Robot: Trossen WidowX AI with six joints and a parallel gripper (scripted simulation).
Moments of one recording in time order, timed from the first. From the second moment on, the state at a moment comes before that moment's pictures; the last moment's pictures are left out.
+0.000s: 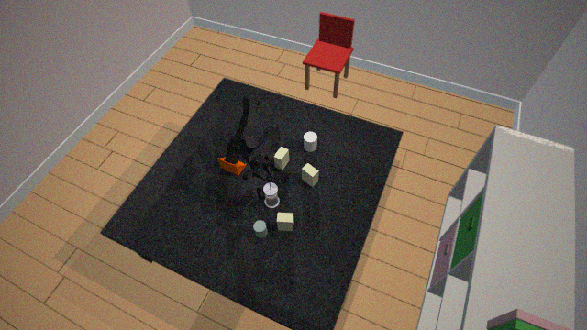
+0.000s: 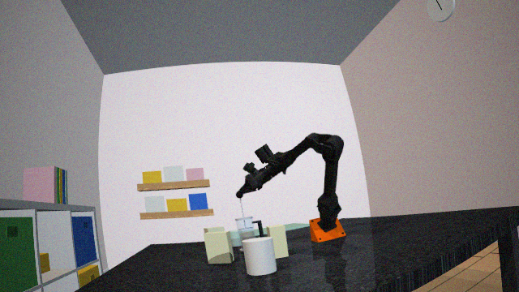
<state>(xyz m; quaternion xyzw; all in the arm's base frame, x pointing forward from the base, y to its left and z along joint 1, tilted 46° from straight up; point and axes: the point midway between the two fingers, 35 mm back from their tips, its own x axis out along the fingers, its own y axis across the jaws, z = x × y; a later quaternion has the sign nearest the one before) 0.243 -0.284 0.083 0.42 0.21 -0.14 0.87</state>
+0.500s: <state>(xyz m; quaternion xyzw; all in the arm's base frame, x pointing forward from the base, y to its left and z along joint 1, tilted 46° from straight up) 0.250 -0.270 0.068 0.42 0.21 -0.14 0.87</state>
